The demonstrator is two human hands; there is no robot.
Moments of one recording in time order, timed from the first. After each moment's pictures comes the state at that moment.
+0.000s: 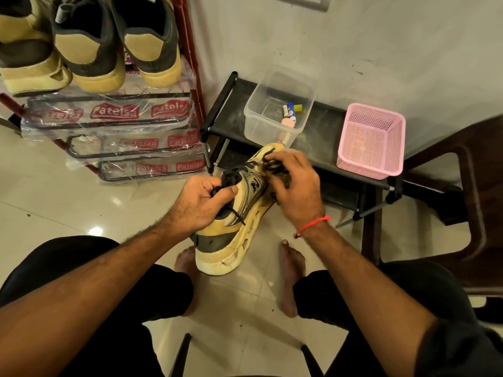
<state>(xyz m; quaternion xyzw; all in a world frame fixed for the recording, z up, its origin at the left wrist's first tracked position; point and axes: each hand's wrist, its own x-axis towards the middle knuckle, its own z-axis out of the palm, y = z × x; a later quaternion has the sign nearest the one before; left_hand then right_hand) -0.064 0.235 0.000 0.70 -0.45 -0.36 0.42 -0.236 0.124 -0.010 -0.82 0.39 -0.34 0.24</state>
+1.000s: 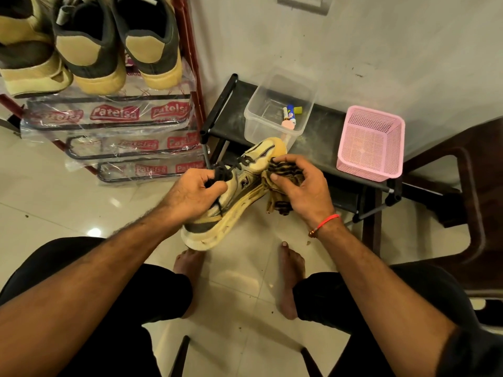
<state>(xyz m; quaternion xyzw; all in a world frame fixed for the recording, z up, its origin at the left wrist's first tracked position) -0.049 0.223 0.015 0.77 -0.41 -0.38 0.32 -0.247 0.119 -0.003 -0.70 0.44 -0.30 0.47</state>
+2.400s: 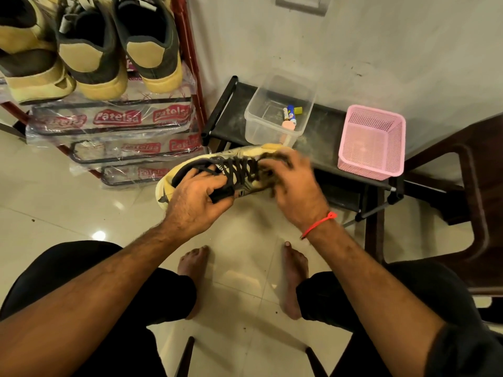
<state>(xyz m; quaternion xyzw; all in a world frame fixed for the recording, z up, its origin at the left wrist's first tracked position) -0.047 0.233 -0.012 0.70 -0.64 -0.10 0.29 -0.238 0.118 -0.012 -0.90 0.35 -0.24 0.15</state>
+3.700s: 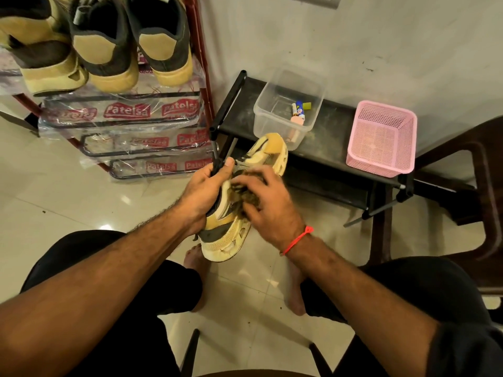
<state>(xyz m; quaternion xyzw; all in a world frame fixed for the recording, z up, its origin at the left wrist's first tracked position) -0.060 0.227 0.006 0.60 -0.17 -0.55 0.56 -0.209 0.178 -0.013 -0.88 0.31 -0.24 0.28</state>
